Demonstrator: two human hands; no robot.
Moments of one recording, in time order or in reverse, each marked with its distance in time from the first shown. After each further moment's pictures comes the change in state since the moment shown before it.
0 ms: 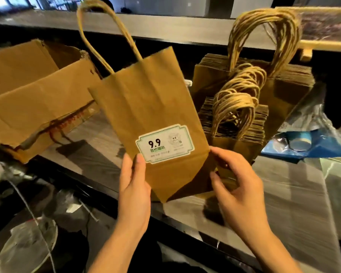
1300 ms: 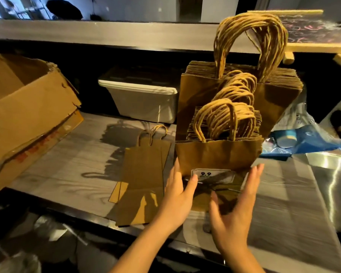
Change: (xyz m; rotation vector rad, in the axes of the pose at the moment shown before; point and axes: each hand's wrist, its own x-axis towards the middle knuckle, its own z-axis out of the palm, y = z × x) left_hand 0.051 -0.067 0.046 0.738 -0.528 -0.088; right_hand -0.022 0.057 0.048 -0.227 0.439 0.002
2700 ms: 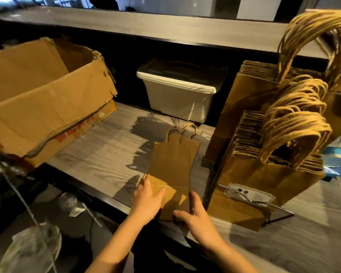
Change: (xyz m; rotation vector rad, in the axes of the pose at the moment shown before) left_hand 0.004 -0.089 -0.097 0.338 0.205 -0.510; right_hand -0.034 -0.012 0.088 0.355 -0.943 0.949
